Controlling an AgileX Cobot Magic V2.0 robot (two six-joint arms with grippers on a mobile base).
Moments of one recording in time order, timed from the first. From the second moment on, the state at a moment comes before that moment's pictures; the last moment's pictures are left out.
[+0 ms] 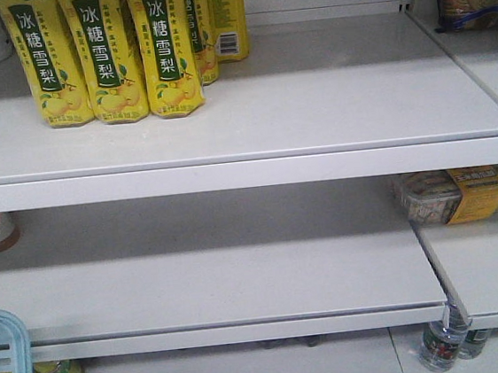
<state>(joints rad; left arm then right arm) 0.00 -0.01 0.04 0.10 0.13 -0.20 0.02 0.08 -0.13 0.16 0.25 -0.18</state>
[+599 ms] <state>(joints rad) 0.00 -0.01 0.04 0.10 0.14 -0.20 0.02 0.08 -0.13 0.16 0.25 -0.18</state>
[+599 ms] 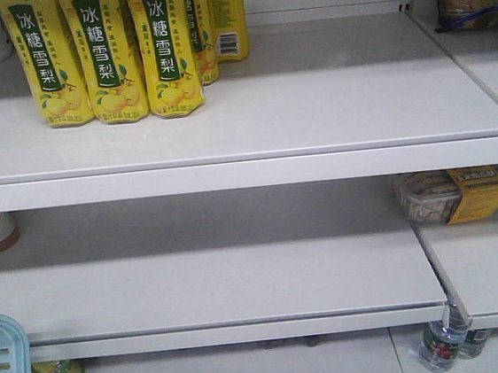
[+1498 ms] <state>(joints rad) 0.00 -0.01 0.04 0.10 0.14 -0.20 0.02 -0.01 0.03 -0.01 0.14 -0.11</state>
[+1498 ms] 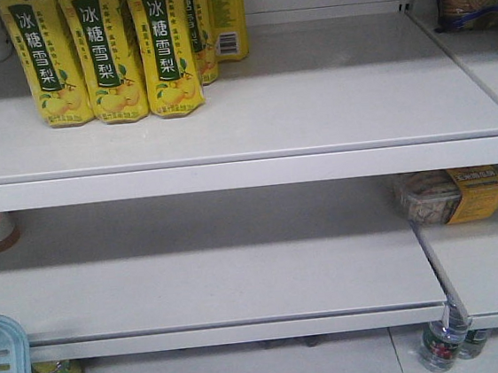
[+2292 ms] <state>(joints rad) 0.00 -0.01 0.04 0.10 0.14 -0.20 0.02 -0.01 0.03 0.01 0.14 -0.10</state>
